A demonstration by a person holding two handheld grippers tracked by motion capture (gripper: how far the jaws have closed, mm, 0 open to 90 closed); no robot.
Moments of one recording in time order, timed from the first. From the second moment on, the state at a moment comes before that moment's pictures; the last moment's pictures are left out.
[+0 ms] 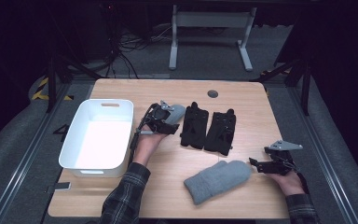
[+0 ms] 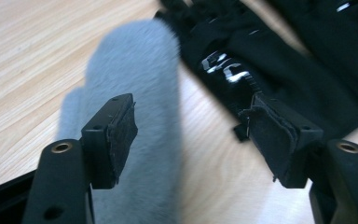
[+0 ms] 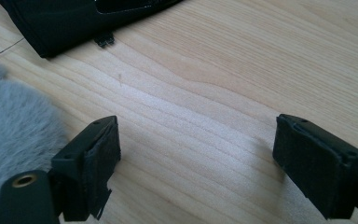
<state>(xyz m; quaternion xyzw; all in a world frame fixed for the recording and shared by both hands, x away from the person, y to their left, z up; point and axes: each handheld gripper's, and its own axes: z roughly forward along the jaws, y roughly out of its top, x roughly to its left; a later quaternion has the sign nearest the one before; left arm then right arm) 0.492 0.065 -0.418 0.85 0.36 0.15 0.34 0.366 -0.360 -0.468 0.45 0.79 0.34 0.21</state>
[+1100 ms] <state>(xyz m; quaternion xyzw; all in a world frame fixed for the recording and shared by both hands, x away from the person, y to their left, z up) 0.504 0.078 -0.422 0.84 0.41 0.12 0.33 0.366 -0.360 -0.468 0.45 0.79 0.34 0.21</state>
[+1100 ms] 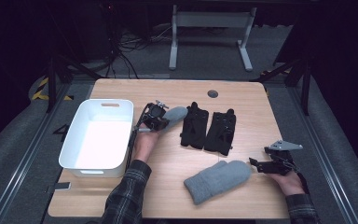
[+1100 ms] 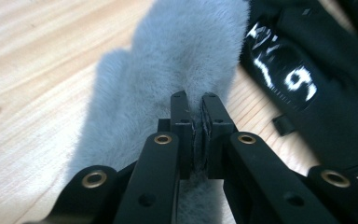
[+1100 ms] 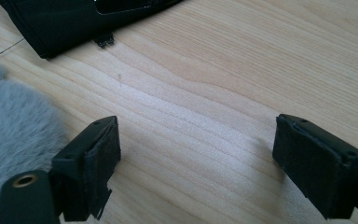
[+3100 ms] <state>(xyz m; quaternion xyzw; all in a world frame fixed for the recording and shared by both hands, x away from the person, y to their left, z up) 0.396 -0.010 -0.361 0.87 0.28 -0.04 0.40 0.366 -0.360 -0.468 0.45 0.79 0.34 0.21</state>
